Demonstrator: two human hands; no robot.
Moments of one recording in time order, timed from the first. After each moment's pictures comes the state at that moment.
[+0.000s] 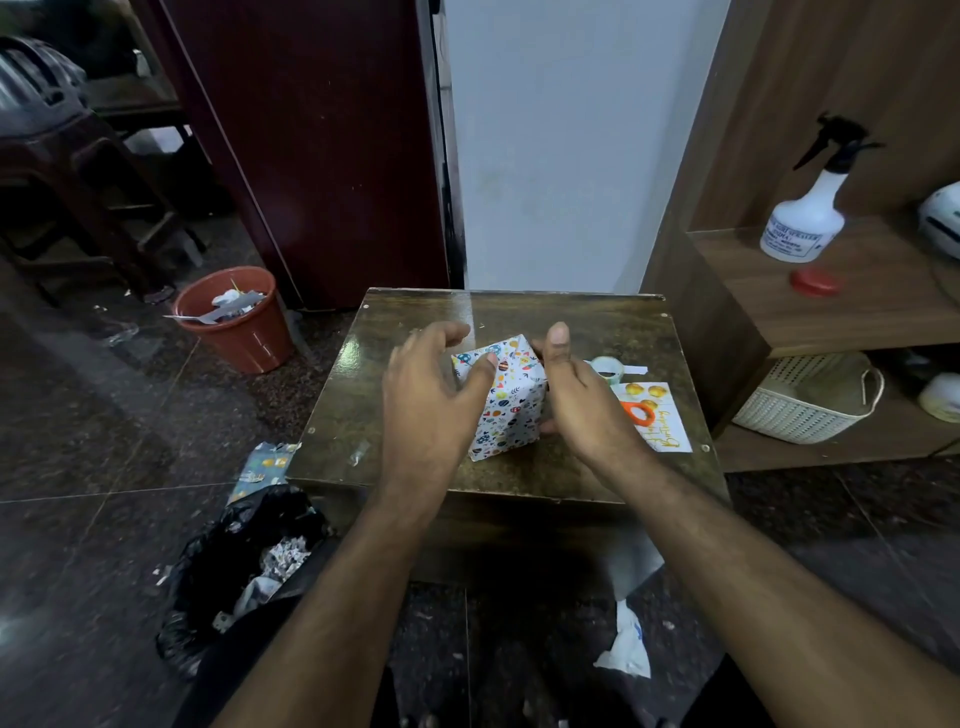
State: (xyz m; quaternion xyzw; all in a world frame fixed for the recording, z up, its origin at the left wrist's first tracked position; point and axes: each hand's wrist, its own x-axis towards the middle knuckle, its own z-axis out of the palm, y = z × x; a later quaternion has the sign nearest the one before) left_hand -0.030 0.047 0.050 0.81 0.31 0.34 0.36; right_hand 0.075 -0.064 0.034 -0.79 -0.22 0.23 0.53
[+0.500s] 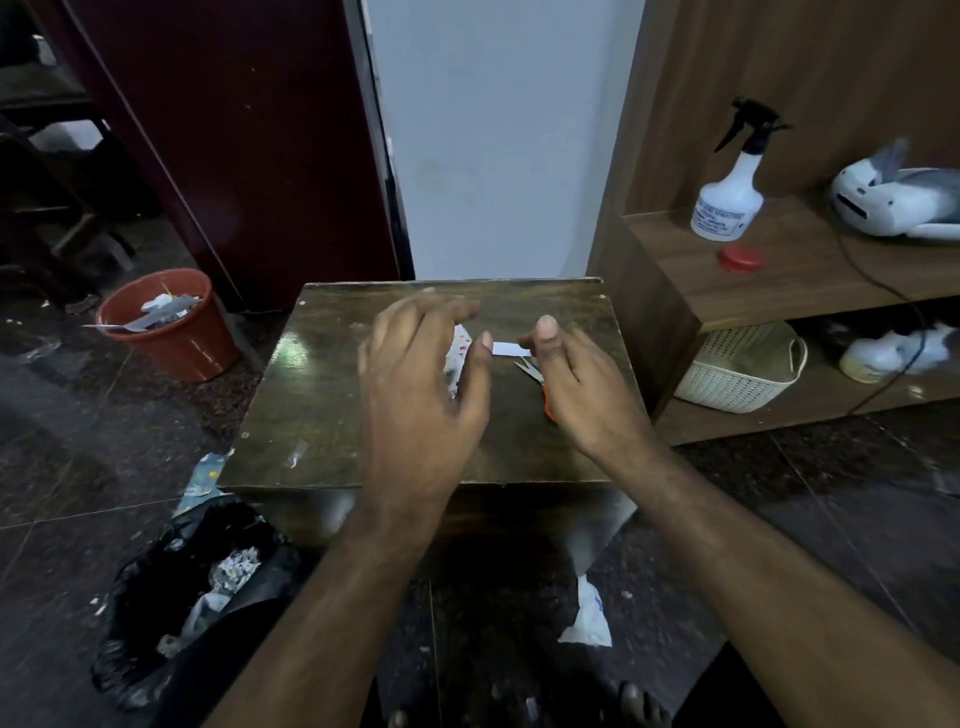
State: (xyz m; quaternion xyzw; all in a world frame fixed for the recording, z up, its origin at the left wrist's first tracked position) left_hand -0.024 -0.006 0.062 0.85 0.15 0.45 0.23; right_hand 0.098 -0.118 0.034 -0.83 -0.30 0.07 0.47
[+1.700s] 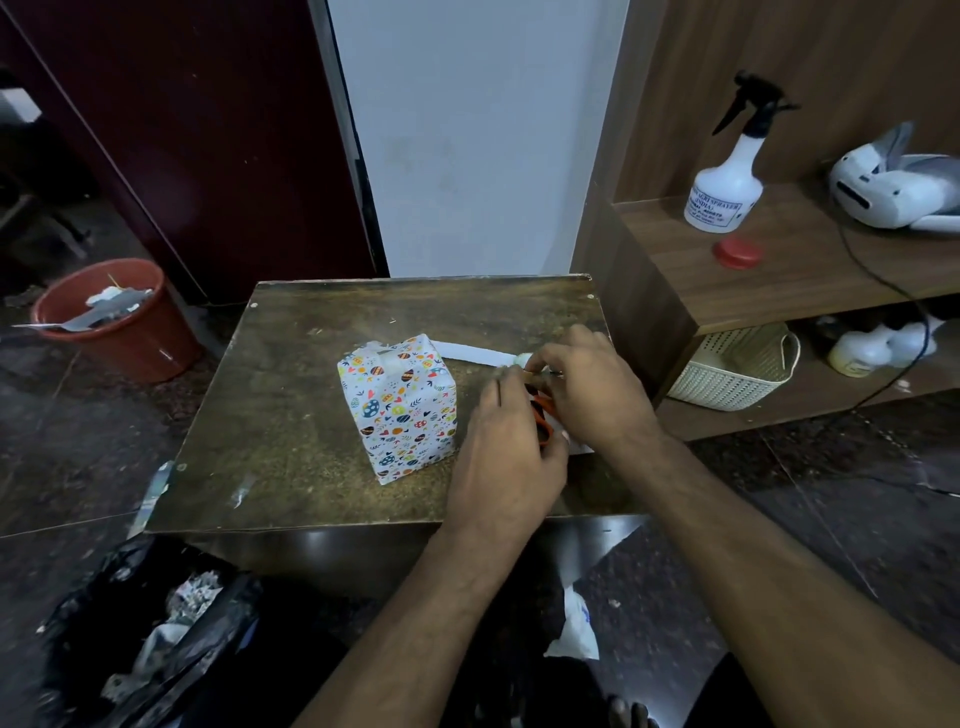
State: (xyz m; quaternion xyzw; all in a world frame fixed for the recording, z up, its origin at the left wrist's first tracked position) left_hand 0.051 -0.044 -0.005 0.89 0.22 0.12 0.37; right_hand 0.177 -0.114 -0.010 -0.92 -0.35 0.01 0.20
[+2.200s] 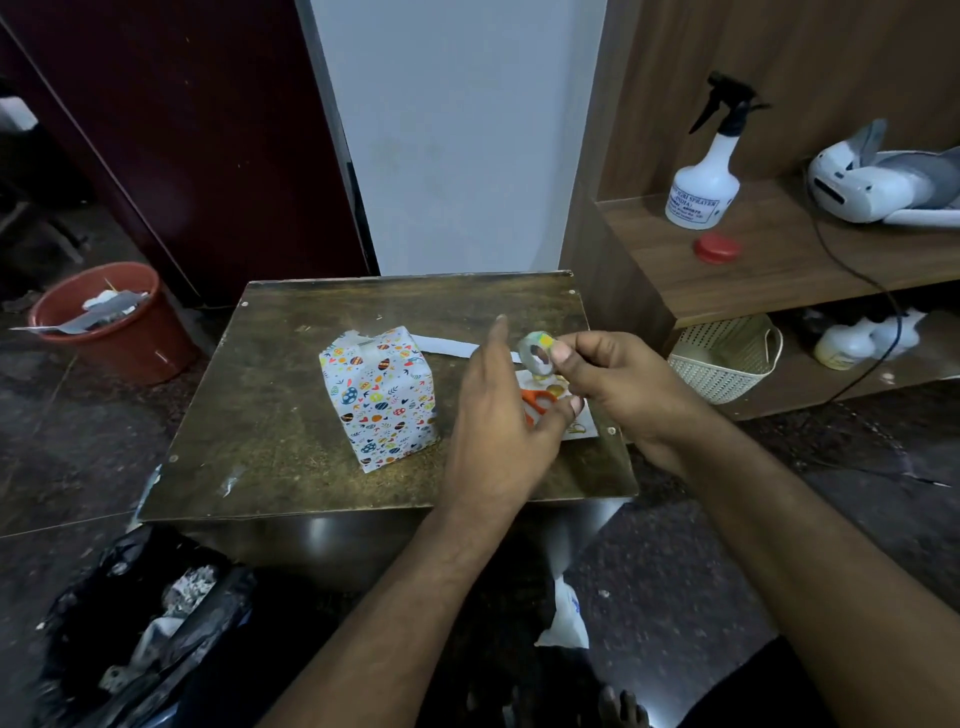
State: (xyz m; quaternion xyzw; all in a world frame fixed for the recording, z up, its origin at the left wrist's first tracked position) left_hand 0.055 -0.059 0.010 0.85 0.21 0.21 0.43; right_hand 0.161 -0.168 0.028 -0.69 -0.25 0.29 0.62
